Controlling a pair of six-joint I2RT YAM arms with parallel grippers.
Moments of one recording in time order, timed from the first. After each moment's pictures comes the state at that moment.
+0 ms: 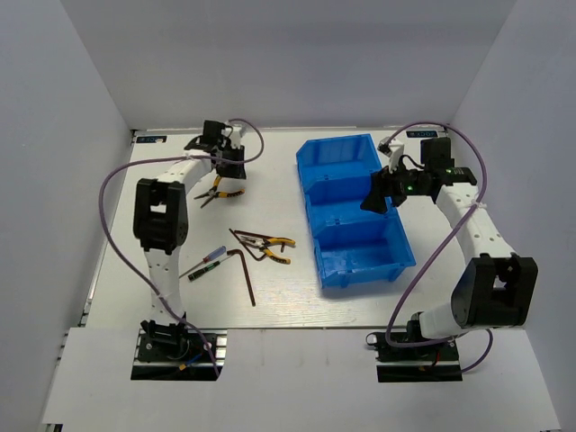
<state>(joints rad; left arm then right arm) -0.18 2.14 1.71 -0.43 0.28 0.00 0.06 1.44 1.23 -0.72 -0.76 -0.43</state>
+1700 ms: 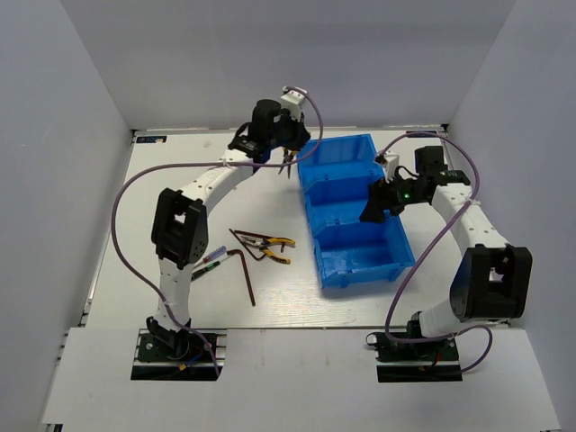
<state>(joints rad) -0.49 2.10 1.87 -0.10 0.25 -0.06 0.06 1.49 1.18 -0.78 -0.76 -0.45</state>
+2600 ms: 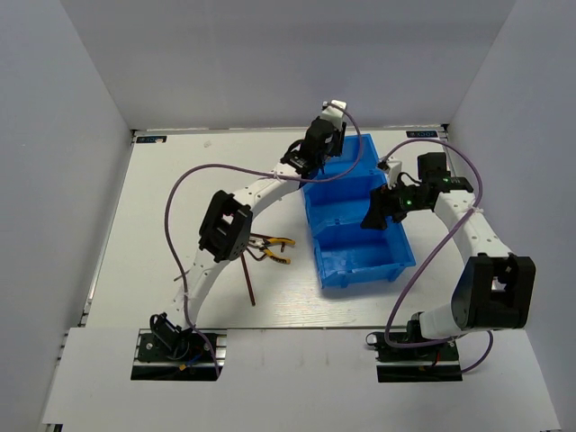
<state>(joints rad) -0.71 2.46 2.22 0.06 -0.25 -0.10 0.05 1.43 1.12 -0.79 -0.76 -0.45</state>
